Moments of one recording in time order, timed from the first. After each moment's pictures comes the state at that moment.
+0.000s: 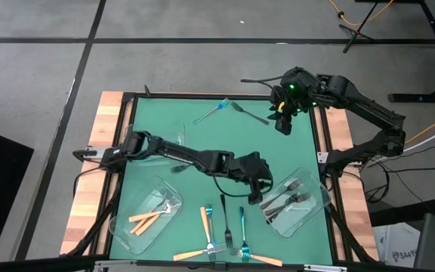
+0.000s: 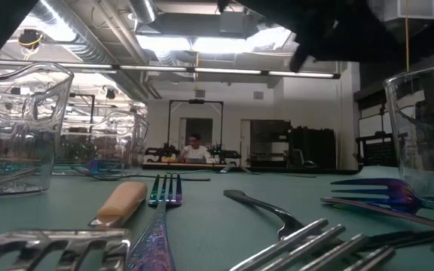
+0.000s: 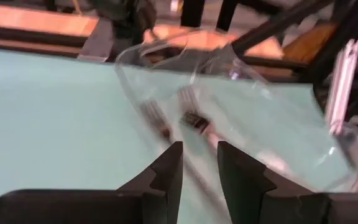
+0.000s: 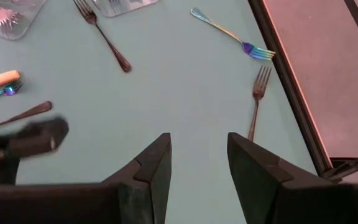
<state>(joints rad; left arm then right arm) -0.14 2.20 1.83 -0.14 -0.07 -0.19 -0.41 1.34 1.61 -1.22 -0.10 -0.16</state>
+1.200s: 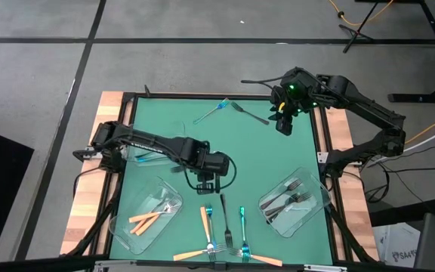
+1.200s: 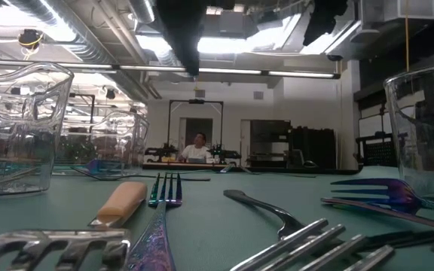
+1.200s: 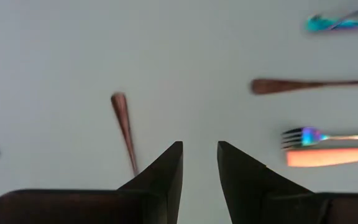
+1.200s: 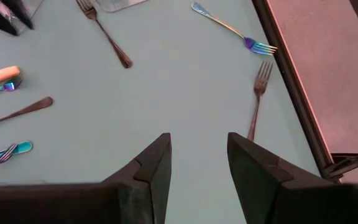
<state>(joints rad) -0.15 1.88 1.71 -1.13 -0.17 -0.29 -0.41 1.34 1.61 -1.24 -0.10 -0.16</state>
